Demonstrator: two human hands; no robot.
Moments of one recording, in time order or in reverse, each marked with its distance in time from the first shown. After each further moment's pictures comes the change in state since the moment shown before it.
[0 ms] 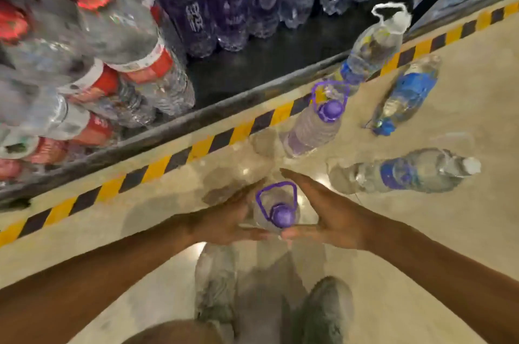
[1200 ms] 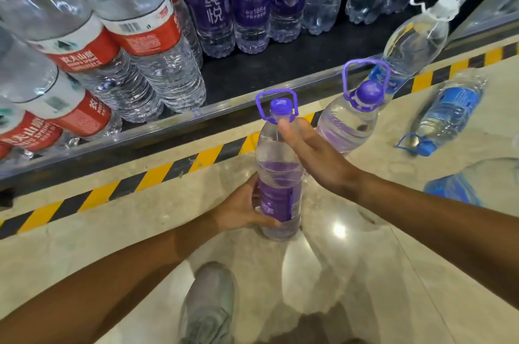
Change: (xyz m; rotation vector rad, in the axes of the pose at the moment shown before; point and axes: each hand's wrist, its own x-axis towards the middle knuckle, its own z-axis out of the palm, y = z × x) left_hand 0.096 -0.092 0.020 -0.468 0.433 0.025; right_hand 0.117 0.013 -0.002 0.418 0.320 -0.047
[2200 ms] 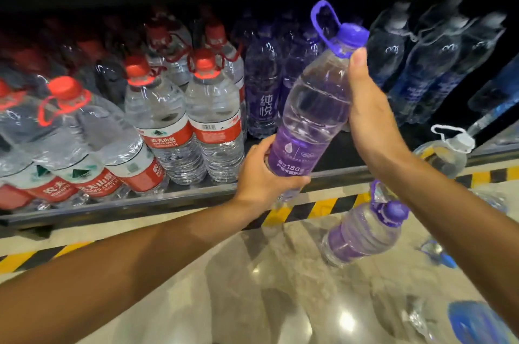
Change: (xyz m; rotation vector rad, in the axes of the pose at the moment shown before) left_hand 0.027 0.190 -0.085 -0.004 0.714 0.363; right_hand 0.063 -0.199 -0.045 0.000 0.308 -0.395
